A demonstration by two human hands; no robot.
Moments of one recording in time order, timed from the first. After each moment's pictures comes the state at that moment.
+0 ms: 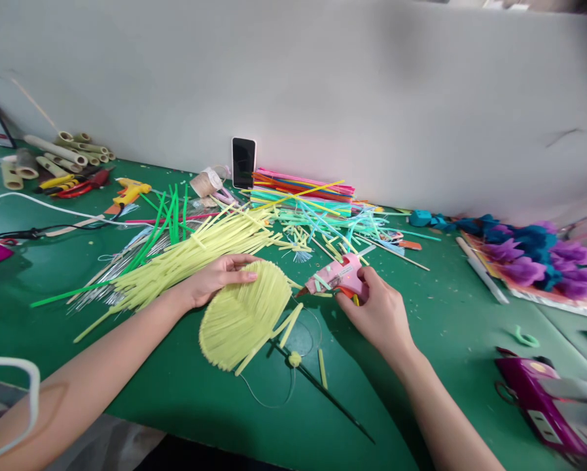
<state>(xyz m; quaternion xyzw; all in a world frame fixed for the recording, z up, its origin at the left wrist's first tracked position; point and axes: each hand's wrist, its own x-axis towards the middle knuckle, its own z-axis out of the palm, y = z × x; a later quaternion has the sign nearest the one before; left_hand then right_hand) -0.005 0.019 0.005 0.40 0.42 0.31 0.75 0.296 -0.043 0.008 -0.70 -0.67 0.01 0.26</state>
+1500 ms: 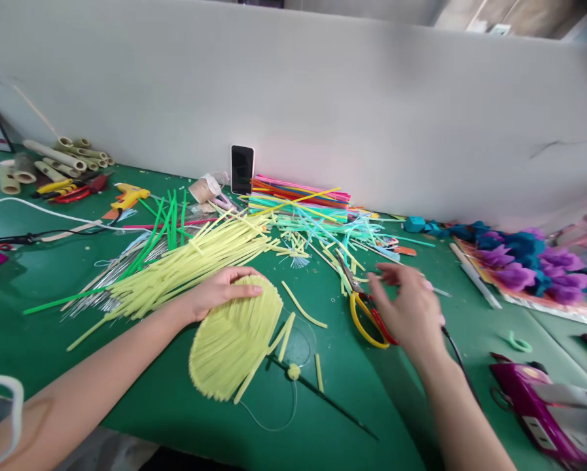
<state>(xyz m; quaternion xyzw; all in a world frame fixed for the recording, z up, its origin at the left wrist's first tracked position) 0.004 0.006 0.014 0.48 0.43 0.24 0.73 0.338 -0.042 0.015 -0.69 -0.66 -0.10 0.30</state>
